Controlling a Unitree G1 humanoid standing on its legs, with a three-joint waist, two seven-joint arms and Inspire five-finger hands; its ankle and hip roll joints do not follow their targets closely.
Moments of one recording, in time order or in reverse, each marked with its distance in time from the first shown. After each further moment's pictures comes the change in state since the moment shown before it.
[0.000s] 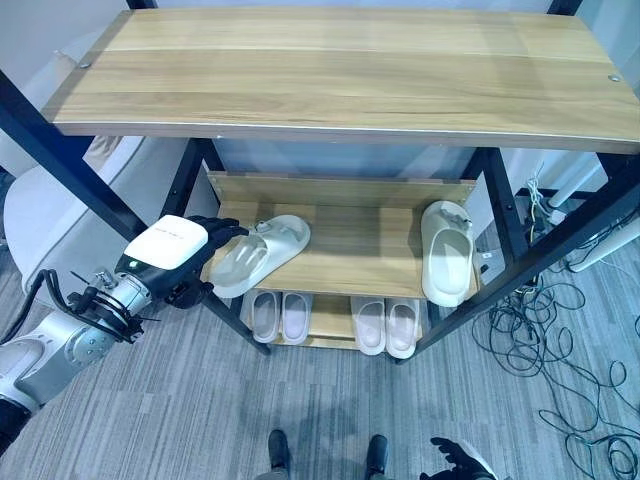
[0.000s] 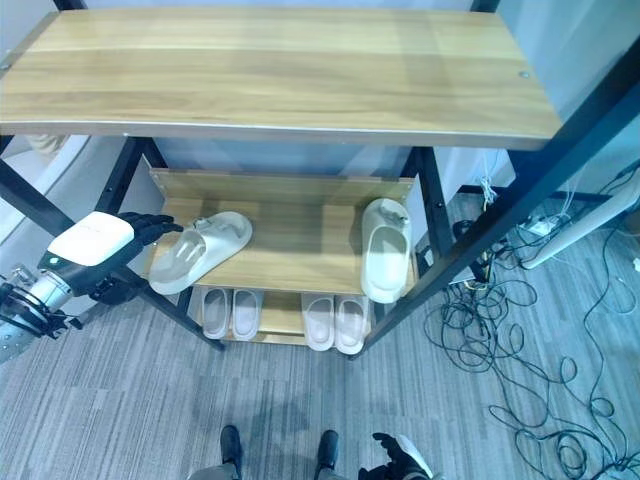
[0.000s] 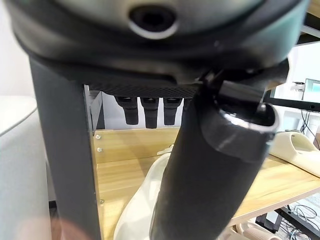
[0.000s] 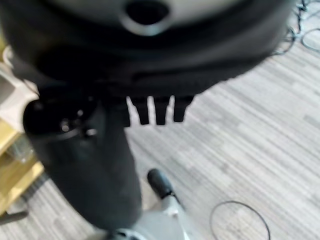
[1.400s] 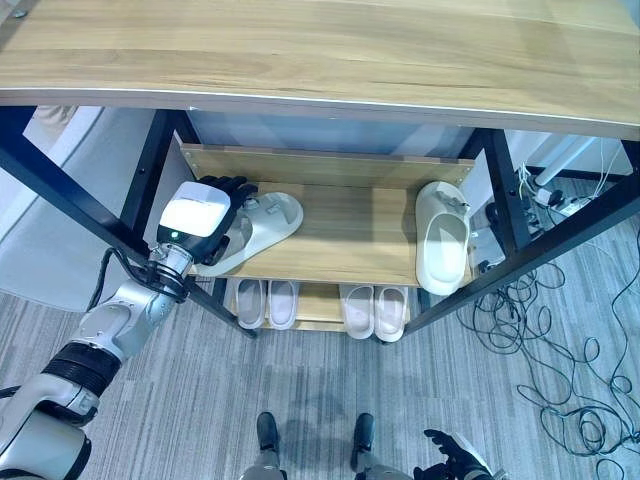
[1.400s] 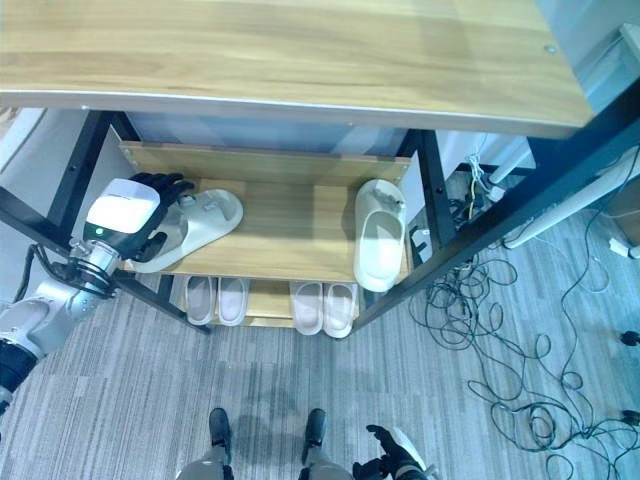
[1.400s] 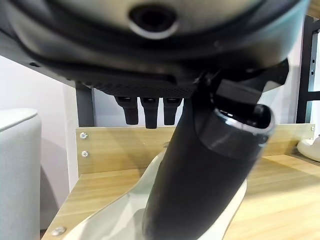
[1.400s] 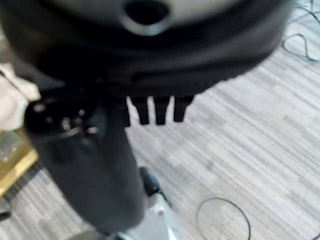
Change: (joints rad) left arm -0.368 -0.316 -0.197 0.288 0.204 0.197 0.170; right arm -0.020 0.010 0.022 -0.002 0.008 -0.011 -0.017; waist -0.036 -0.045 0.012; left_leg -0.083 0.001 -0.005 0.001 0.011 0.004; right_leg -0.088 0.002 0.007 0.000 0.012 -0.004
